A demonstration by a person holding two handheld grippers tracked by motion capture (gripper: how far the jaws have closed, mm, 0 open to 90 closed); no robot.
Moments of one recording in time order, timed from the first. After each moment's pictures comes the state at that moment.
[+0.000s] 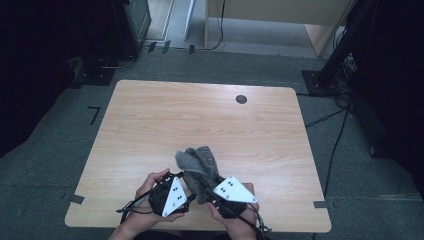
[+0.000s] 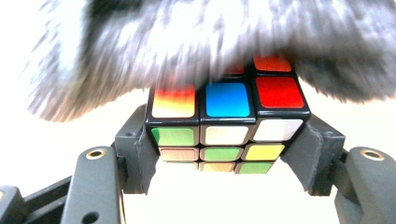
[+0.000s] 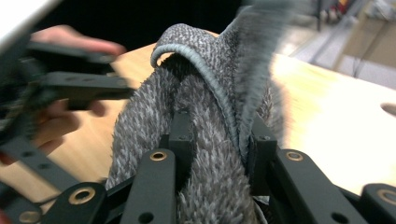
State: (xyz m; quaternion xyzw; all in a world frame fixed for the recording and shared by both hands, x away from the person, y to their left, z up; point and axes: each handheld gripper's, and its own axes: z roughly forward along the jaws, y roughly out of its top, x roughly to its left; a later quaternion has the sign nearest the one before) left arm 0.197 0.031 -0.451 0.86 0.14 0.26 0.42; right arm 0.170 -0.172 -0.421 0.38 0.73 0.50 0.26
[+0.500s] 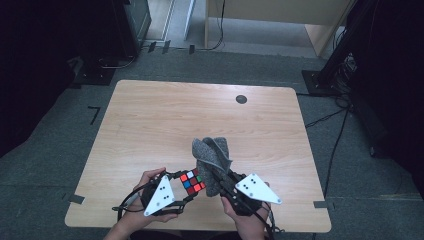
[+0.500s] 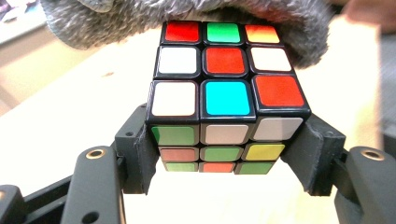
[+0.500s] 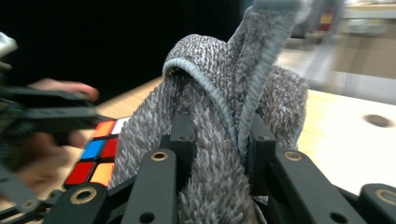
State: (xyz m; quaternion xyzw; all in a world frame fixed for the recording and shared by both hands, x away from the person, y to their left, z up) left arm 0.197 0.053 -0.441 0.82 0.11 0.21 0.52; right arm 0.169 -0.203 -0.409 0.40 0.67 0.57 0.26
